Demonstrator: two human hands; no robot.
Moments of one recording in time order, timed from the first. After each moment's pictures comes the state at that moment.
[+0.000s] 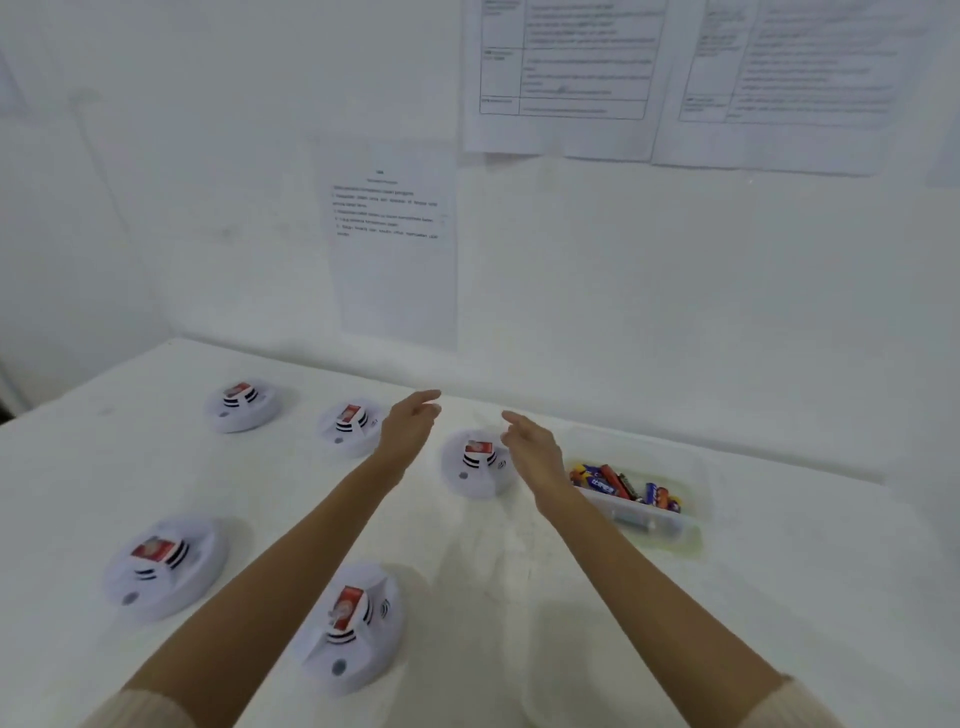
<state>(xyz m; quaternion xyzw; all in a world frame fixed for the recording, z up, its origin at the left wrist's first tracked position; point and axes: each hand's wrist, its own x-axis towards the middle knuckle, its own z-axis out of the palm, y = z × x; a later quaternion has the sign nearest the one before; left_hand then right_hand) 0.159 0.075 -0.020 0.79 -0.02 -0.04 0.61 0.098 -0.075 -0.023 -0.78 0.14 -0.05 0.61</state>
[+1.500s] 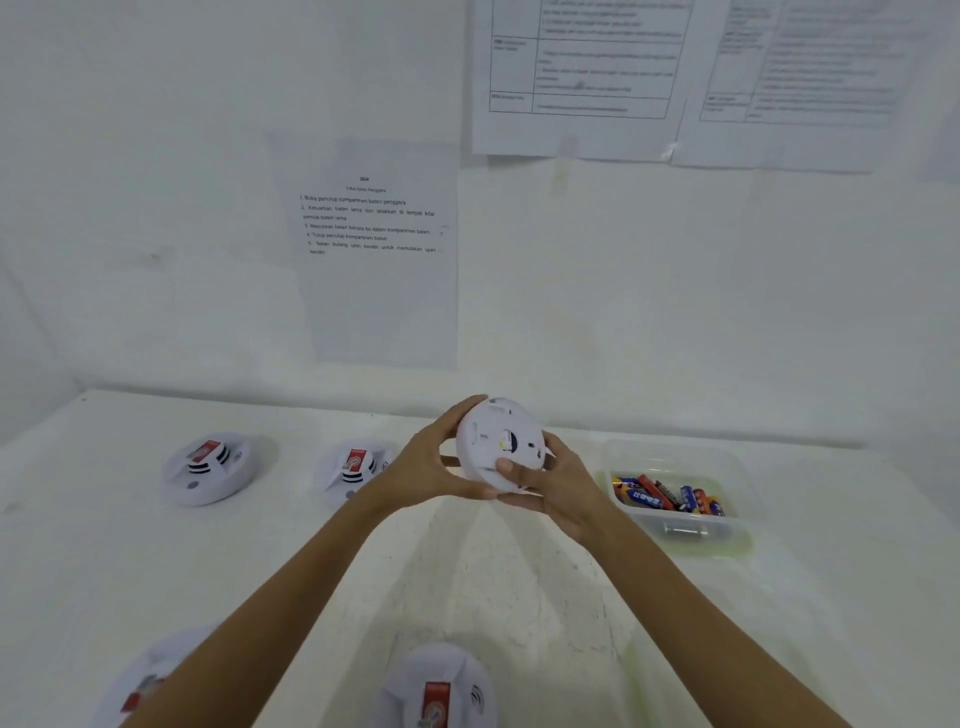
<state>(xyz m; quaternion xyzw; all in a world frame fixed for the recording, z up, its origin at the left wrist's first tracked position) 0.207 0.113 -0.023 0.74 -0.37 -0.17 0.54 0.116 -0.043 -0.023 -0.59 0.14 -0.04 0.79</state>
